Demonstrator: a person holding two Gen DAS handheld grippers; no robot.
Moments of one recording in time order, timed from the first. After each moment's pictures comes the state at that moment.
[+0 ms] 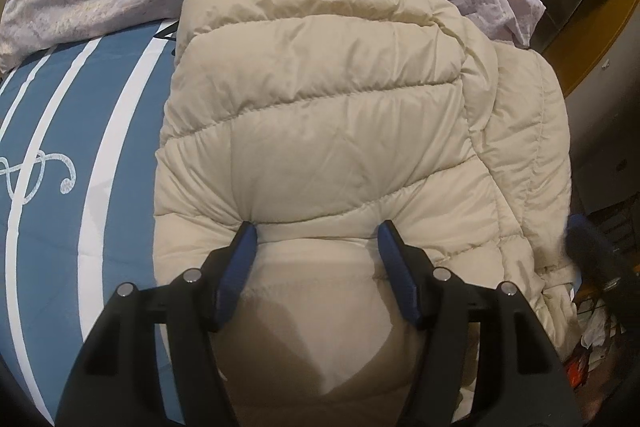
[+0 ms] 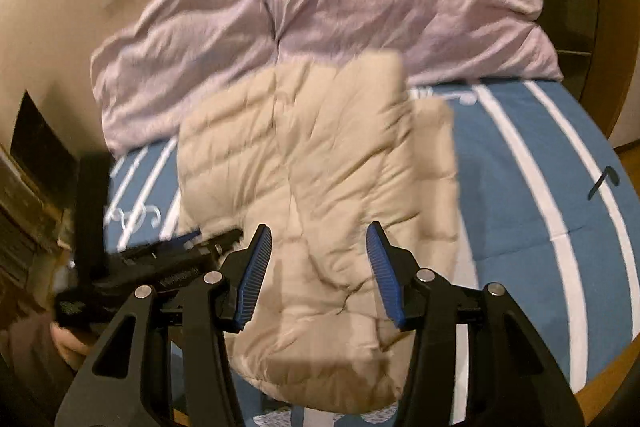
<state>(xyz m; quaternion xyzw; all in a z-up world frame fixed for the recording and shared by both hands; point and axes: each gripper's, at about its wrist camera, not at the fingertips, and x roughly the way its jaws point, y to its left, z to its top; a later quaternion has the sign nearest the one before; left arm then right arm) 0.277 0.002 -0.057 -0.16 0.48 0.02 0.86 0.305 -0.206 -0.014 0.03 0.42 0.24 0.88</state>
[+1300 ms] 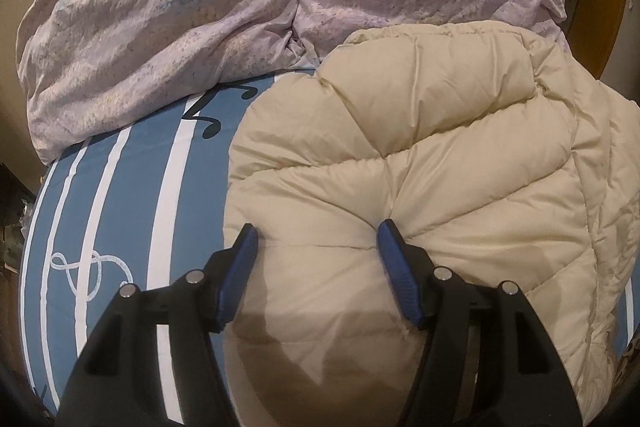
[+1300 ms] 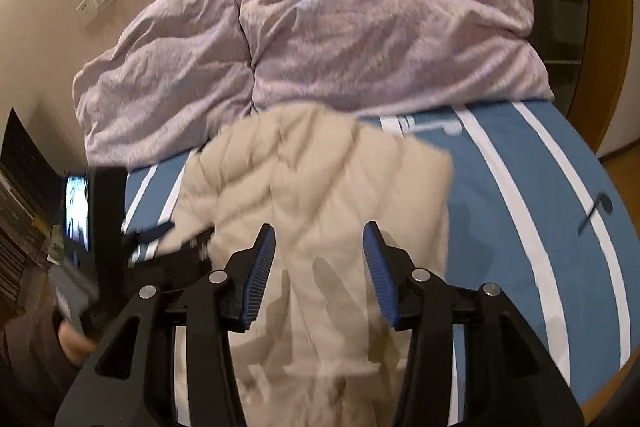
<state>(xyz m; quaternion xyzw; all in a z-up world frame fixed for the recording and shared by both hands) 0.335 -0.004 -0.050 -0.01 0.46 0.11 0.88 0.348 -0.212 0.005 0.04 0.38 0.22 0.90</state>
